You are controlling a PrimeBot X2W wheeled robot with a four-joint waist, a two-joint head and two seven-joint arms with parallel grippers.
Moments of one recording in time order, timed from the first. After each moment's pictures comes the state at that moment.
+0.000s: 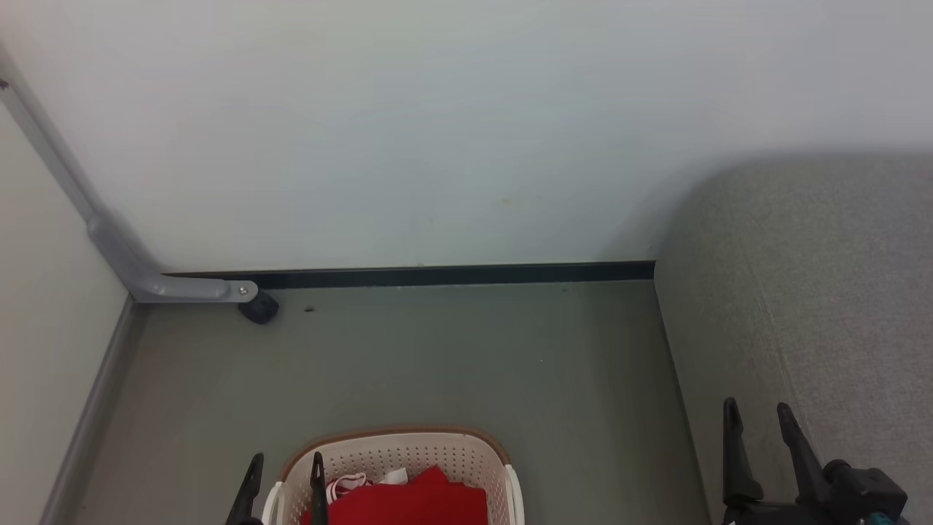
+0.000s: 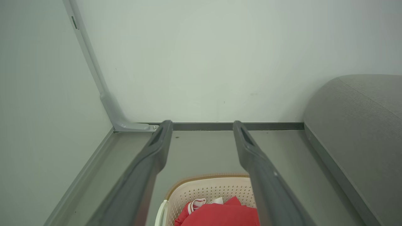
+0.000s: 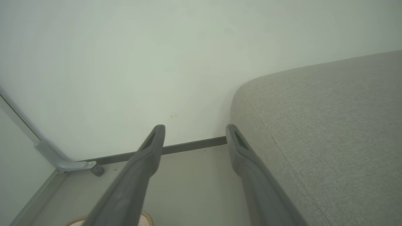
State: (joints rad) left arm 0.02 0.05 -0.18 0.23 -0.19 0.12 -0.25; right arm -0.09 -0.05 0.08 0.27 0.27 -0.02 -0.25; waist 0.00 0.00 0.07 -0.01
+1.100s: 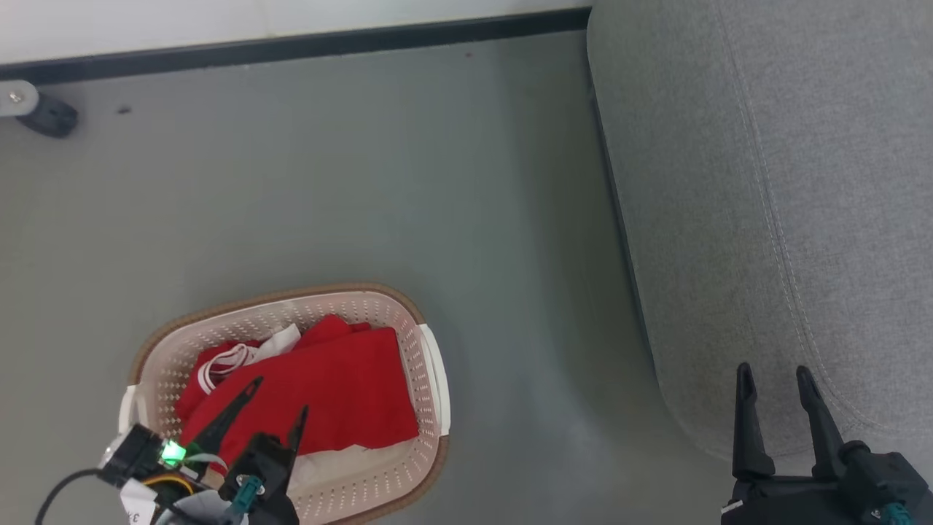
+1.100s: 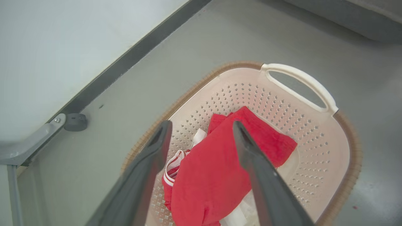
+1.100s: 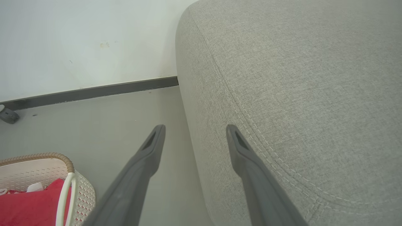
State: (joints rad) left arm -0.35 0.26 -0.37 0.61 0.12 -0.01 -0.25; right arm -0.07 -0.06 0.06 0.12 0.19 -0.07 -0.25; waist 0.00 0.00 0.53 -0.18
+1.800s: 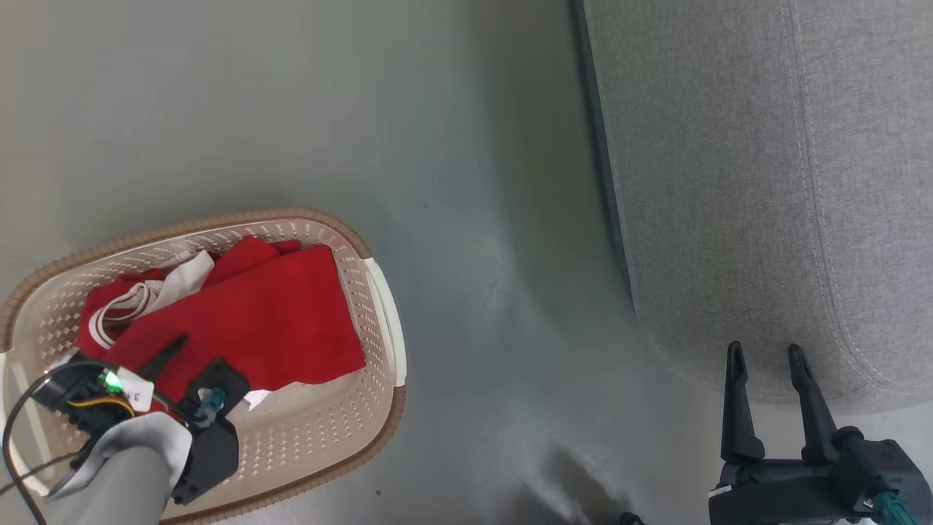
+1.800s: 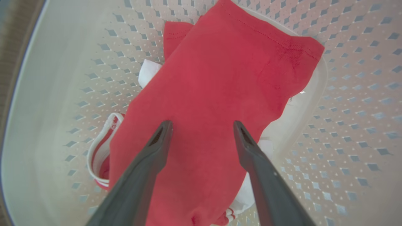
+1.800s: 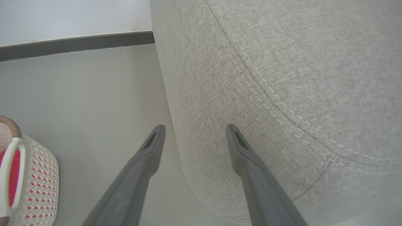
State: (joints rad) left arm -0.62 0.34 -0.44 0.88 0.23 -0.08 -0.07; right arm -0.10 -0.04 0.09 0.07 0.19 -0.10 -0.25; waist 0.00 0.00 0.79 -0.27
